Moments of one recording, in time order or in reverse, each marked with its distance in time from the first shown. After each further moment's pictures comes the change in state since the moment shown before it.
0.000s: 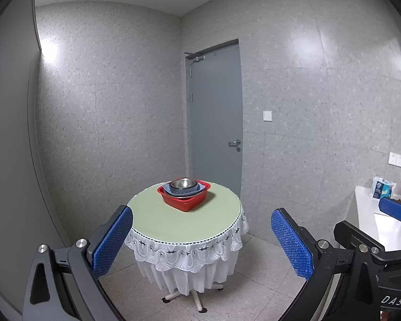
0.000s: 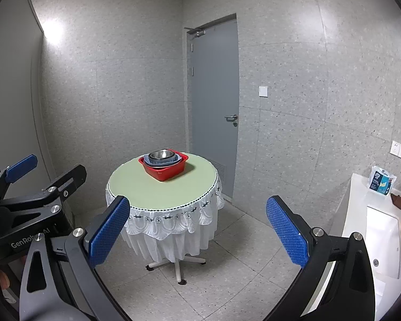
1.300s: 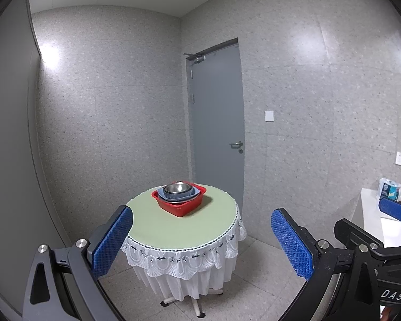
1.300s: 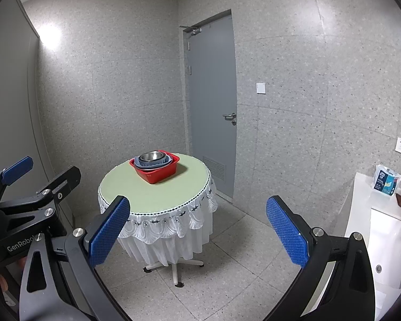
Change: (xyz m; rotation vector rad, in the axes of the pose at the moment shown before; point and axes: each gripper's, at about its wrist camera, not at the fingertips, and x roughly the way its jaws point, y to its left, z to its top) left arm 0.062 -0.056 -0.001 0.012 -0.019 0.026; right arm 0.040 -0.072 0.009 0.014 0.004 0.034
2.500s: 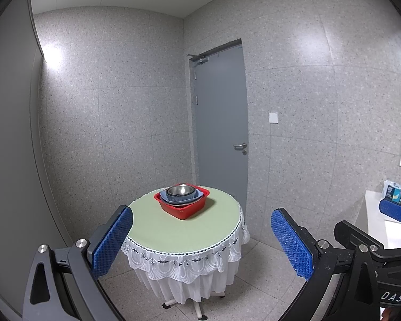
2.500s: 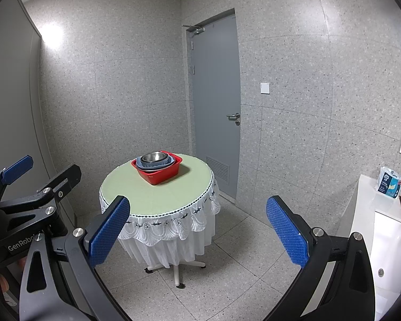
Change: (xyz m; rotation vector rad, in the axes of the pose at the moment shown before) left arm 0.013 -0.004 -0.009 -0.008 -0.008 0.020; right arm 0.013 0.001 0.005 -0.007 0.003 0.018
